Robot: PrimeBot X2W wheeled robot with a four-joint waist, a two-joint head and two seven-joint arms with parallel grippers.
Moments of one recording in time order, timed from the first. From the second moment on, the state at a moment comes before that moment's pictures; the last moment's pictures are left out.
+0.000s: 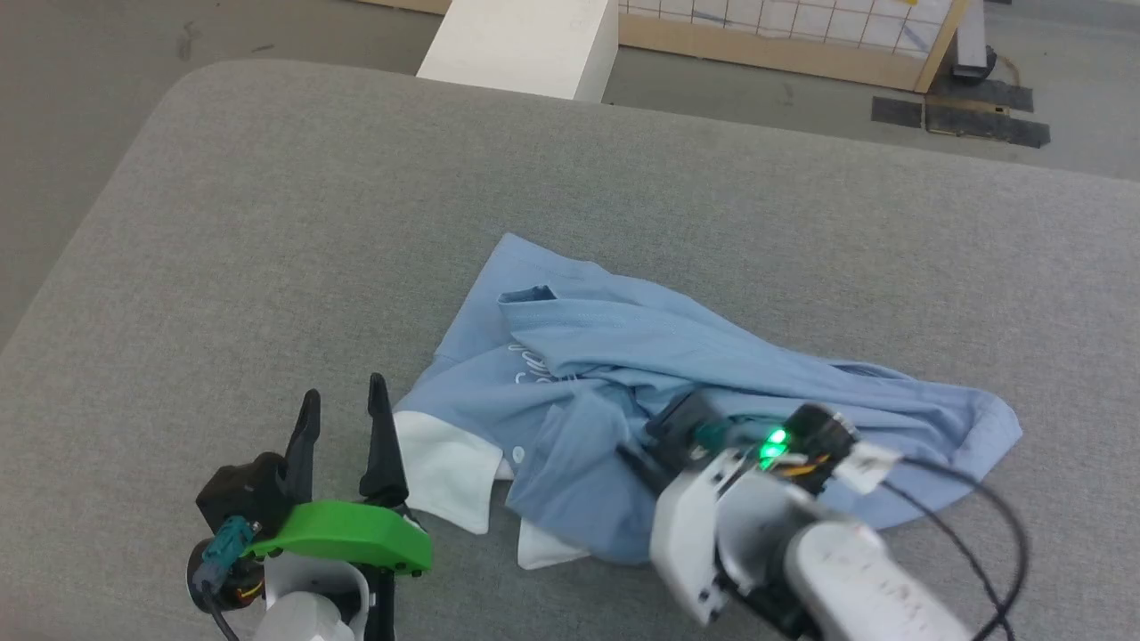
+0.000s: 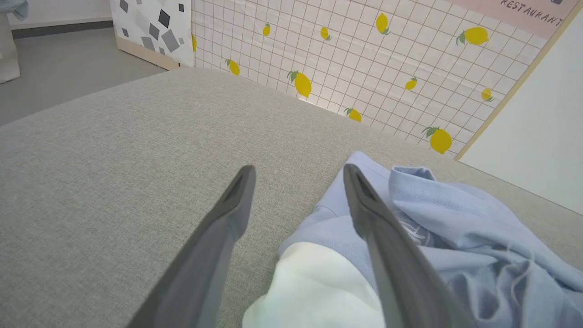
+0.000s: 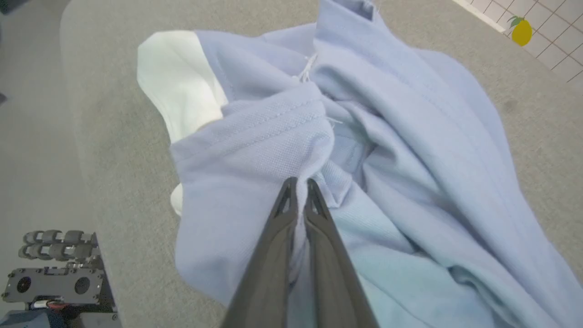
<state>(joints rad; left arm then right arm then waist) -0.08 0.10 -0.17 0.12 -0.44 0.13 -0.26 -0.32 -0.12 0.59 0.18 0.17 0.13 0.44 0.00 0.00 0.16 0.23</state>
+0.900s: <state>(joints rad) -0.08 0.07 -0.13 0.21 -0.40 0.05 -0.26 0.04 -0.05 -0.60 0.11 0.23 0.13 0.45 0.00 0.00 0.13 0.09</state>
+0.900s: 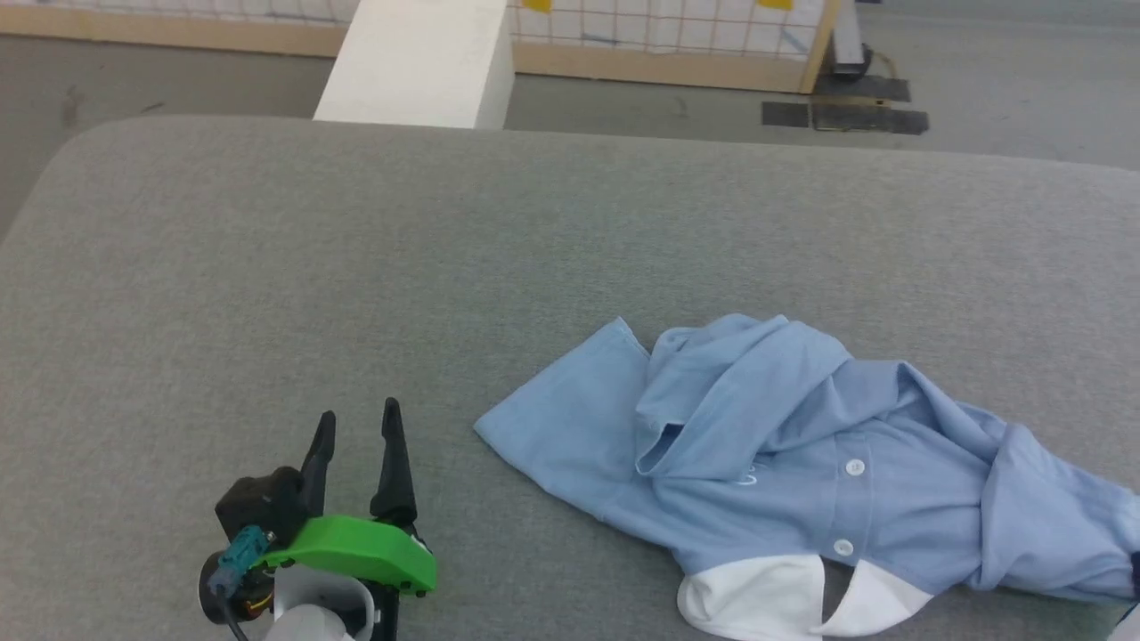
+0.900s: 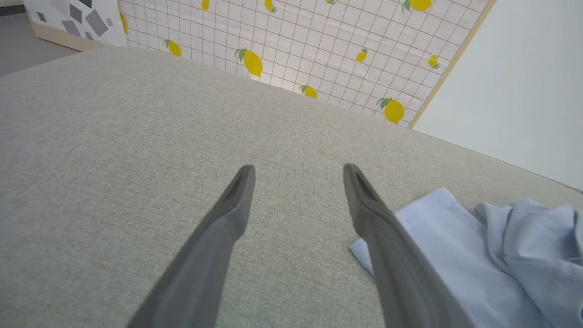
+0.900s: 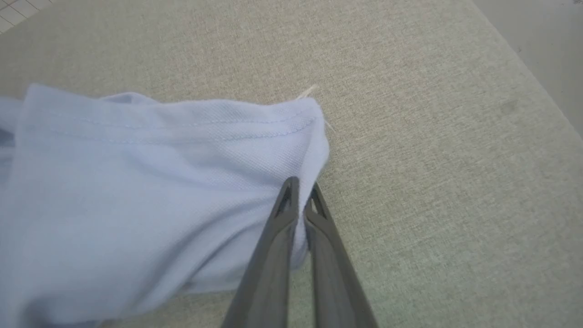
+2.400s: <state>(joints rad) -0.24 0.11 -0.20 0.42 -0.46 0.11 0.30 0.10 -0.05 -0.27 -0.07 0.23 0.13 0.12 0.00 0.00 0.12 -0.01</state>
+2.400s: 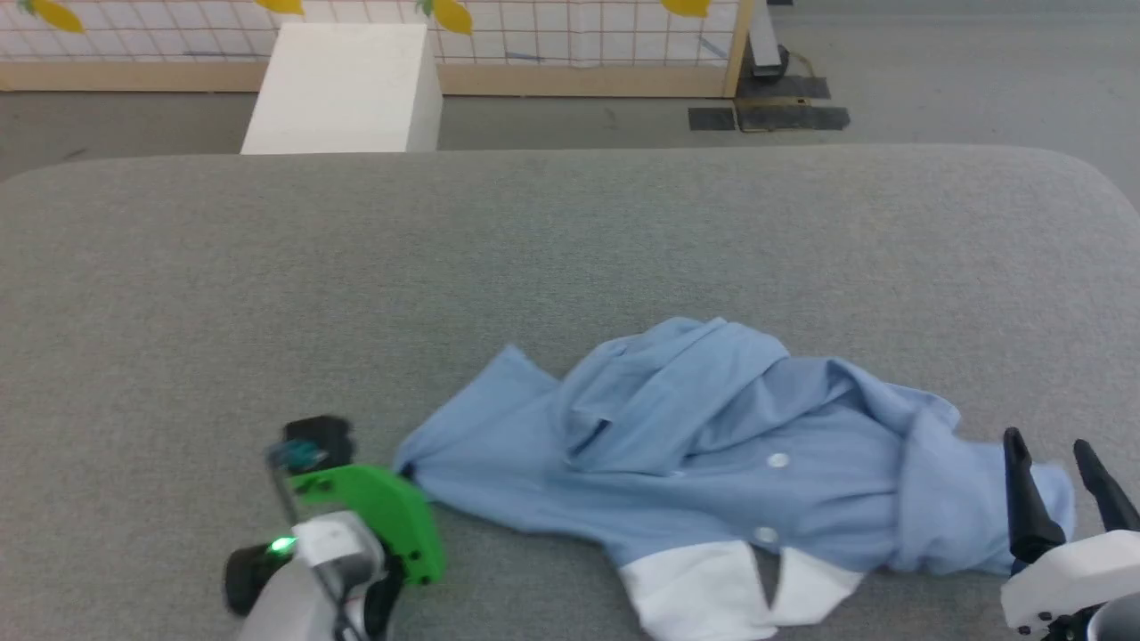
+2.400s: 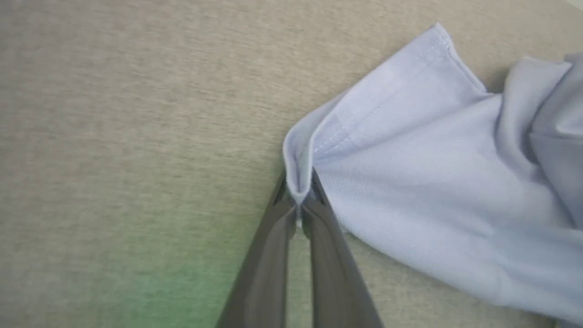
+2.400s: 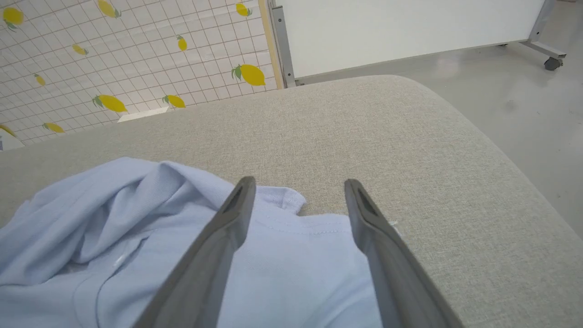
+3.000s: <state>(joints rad) -0.02 0.16 -0.10 0.21 -0.52 0.19 0.23 0.17 -0.05 -0.33 0.00 0.27 0.13 0.45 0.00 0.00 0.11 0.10</state>
